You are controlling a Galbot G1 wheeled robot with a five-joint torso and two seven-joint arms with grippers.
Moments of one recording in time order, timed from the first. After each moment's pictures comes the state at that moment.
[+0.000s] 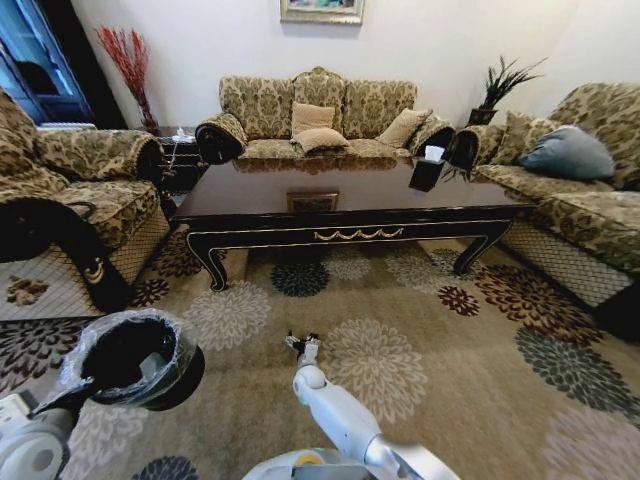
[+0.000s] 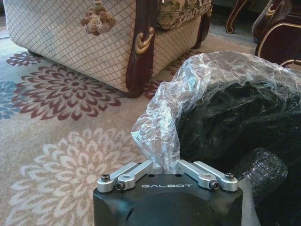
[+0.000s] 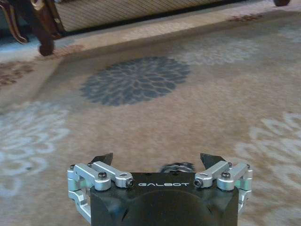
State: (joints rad) left arm 1.70 -1.32 -1.26 -2.19 -0.85 0.74 -0.35; right arm -0.78 1.61 -0.19 0.84 0.61 0.14 0.51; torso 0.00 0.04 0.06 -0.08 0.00
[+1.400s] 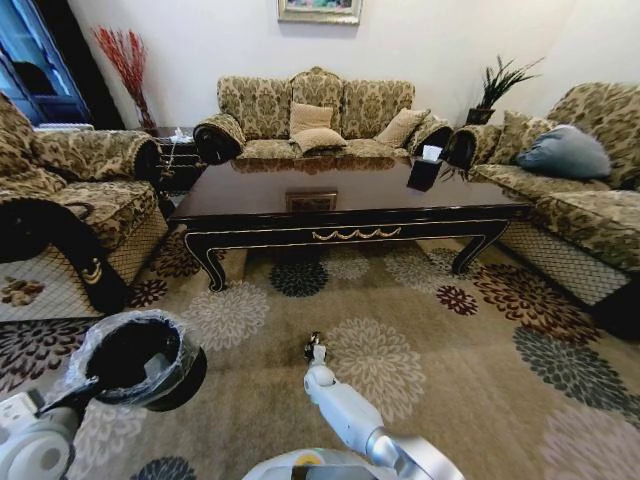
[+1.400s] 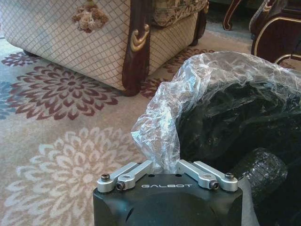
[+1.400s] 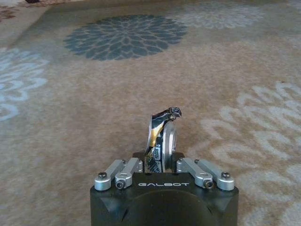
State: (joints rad) left arm 1.68 -1.32 -1.21 -2.18 -0.81 0.74 -0.35; right arm -0.78 1.61 -0.16 0.75 0.57 0.03 0.46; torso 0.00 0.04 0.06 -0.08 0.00
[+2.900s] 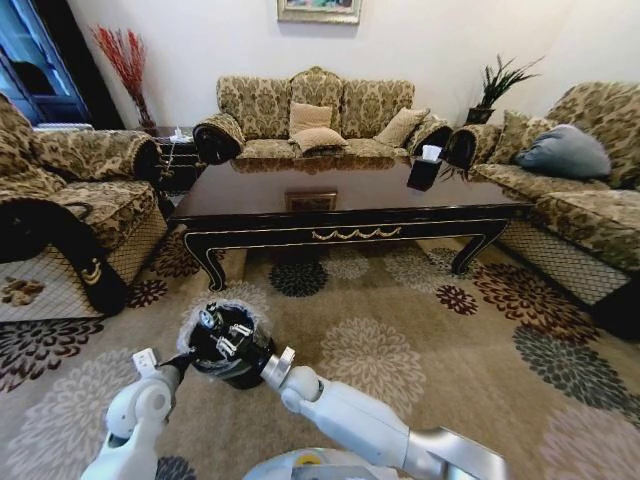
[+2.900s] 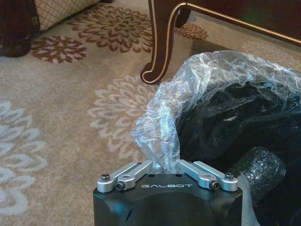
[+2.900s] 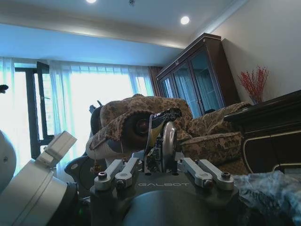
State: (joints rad) left arm 1.47 -1.31 -0.80 -2.05 -0.79 0.74 -0.36; right arm -0.73 1.38 -0.63 1.42 0.63 0.46 -0.14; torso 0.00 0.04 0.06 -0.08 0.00
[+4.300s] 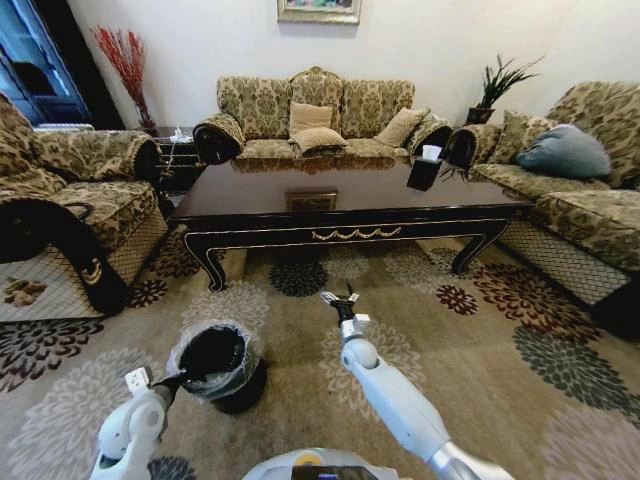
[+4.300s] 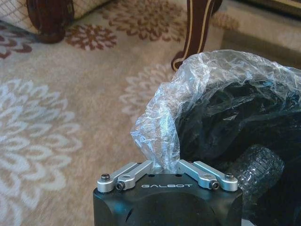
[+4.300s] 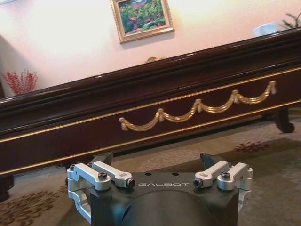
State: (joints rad) left arm 1.52 -1.31 -0.84 -1.97 -0.77 0.68 -0.35; right arm -0.90 1.29 0.01 1.35 0.54 0.34 0.29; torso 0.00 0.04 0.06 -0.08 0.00
